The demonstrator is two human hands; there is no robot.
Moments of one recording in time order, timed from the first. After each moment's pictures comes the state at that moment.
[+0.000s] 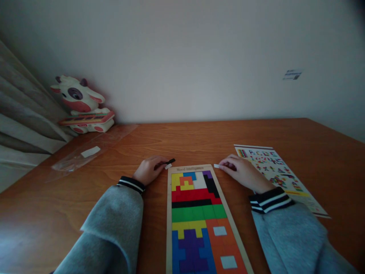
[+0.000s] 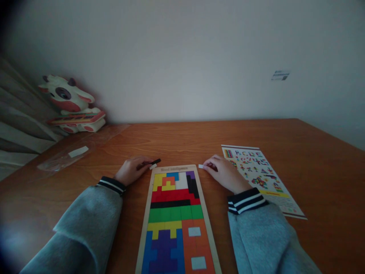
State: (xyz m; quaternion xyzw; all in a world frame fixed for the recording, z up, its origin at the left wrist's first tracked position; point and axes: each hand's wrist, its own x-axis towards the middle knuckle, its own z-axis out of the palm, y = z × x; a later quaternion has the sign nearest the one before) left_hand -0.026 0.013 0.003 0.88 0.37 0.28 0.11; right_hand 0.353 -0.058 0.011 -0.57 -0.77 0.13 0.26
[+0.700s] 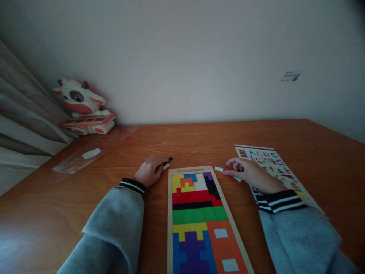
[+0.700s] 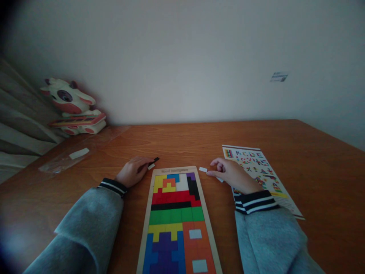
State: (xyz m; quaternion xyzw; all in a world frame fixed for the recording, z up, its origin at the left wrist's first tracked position) left_hand -0.025 0.011 0.003 0.89 0.37 0.26 0.04; right_hand 0.378 -0.056 0.002 -0.64 -0.70 0.24 0.21
